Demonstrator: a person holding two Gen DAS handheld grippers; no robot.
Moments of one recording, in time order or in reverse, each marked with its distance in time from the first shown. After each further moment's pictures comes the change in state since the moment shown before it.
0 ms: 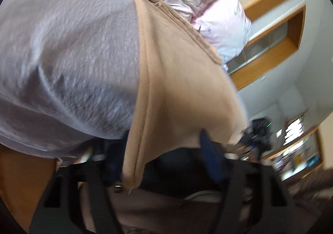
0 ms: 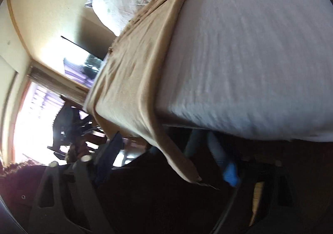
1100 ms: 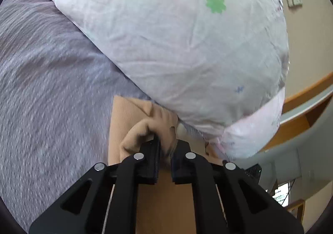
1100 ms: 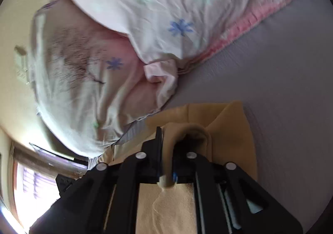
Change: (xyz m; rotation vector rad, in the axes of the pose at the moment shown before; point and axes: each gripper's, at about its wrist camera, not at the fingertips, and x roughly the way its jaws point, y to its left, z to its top) left arm 0.081 0.052 0.329 -0.265 -0.244 0.070; right arm 0.079 -0.043 0.372 0.347 -0.342 -0.199
